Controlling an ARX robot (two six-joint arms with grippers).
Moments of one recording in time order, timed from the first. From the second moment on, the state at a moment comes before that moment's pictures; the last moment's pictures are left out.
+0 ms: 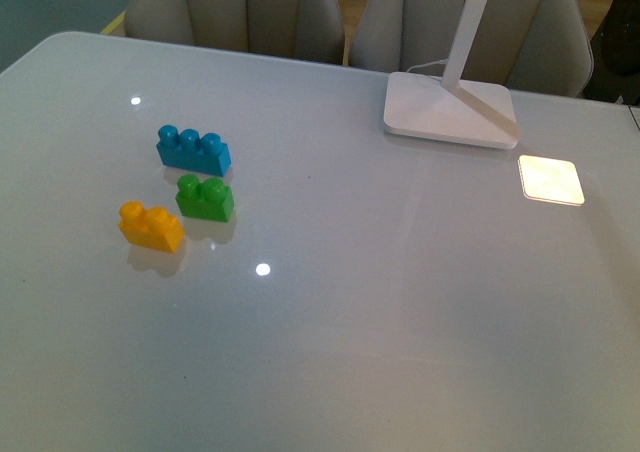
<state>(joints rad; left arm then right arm) 0.00 0.00 0.01 0.00 0.00 0.00 0.00 0.01 0.01 0.00 0.00 -0.01</state>
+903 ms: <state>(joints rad) 0.00 0.00 0.01 0.00 0.00 0.00 -0.02 0.27 0.13 -0.26 0.14 0.09</state>
